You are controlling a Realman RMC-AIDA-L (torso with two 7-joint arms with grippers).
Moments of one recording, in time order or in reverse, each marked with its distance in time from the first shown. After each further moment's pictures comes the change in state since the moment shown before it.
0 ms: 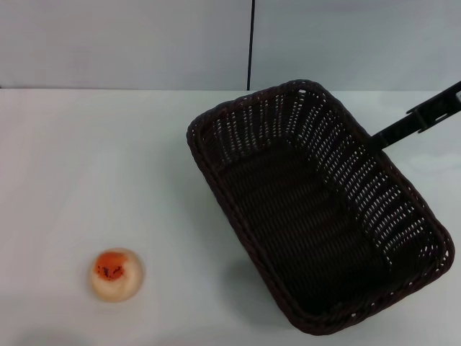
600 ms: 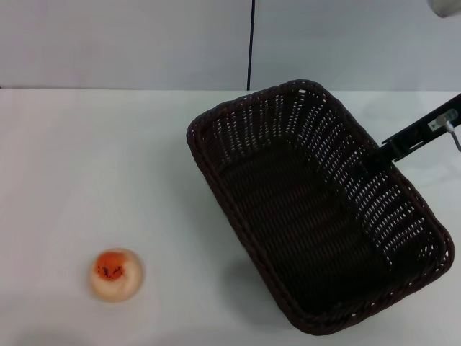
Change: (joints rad) left arm 0.006 0.000 0.000 0.000 0.000 -0.015 0.004; right arm -0.010 0.041 -0.076 0.067 -0.001 0.084 -0.007
